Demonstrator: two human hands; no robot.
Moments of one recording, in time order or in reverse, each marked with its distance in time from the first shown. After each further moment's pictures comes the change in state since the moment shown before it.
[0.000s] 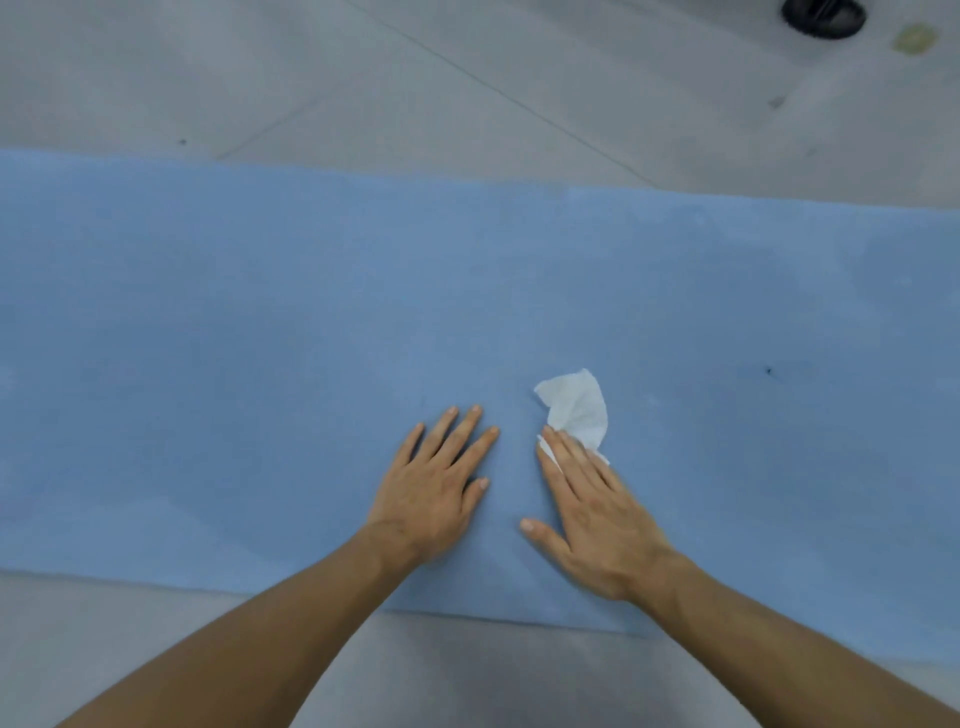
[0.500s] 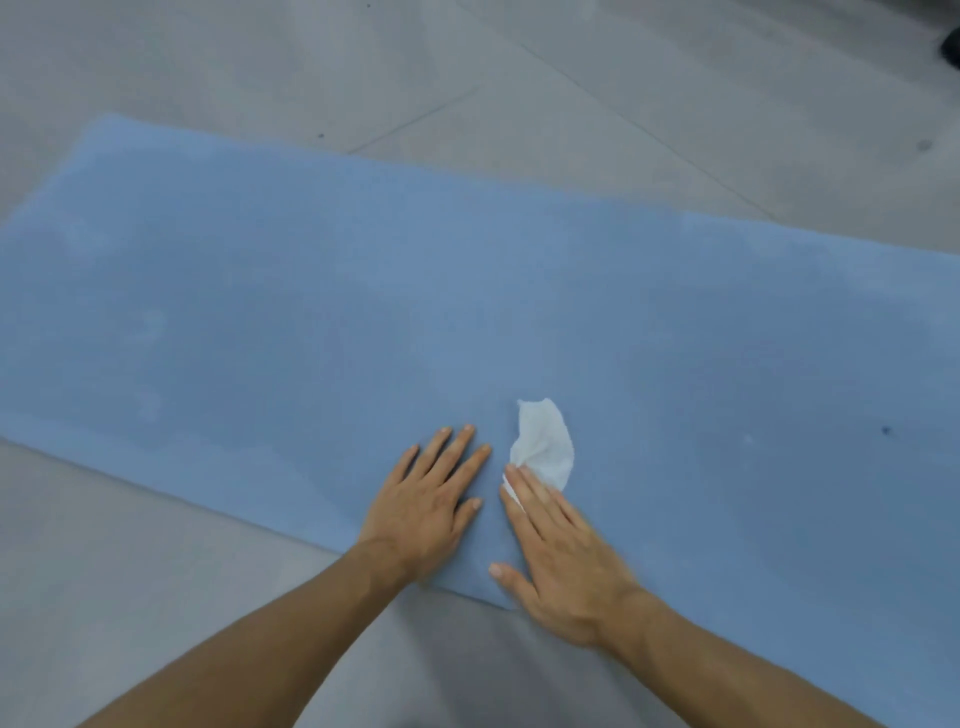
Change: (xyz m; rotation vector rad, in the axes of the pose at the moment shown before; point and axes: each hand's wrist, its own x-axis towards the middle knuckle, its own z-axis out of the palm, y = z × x) left_hand -0.074 -0.061 0.002 -0.036 -0.030 -0.186; right_hand 0.024 -0.102 0.011 0.007 -0.049 -0.321
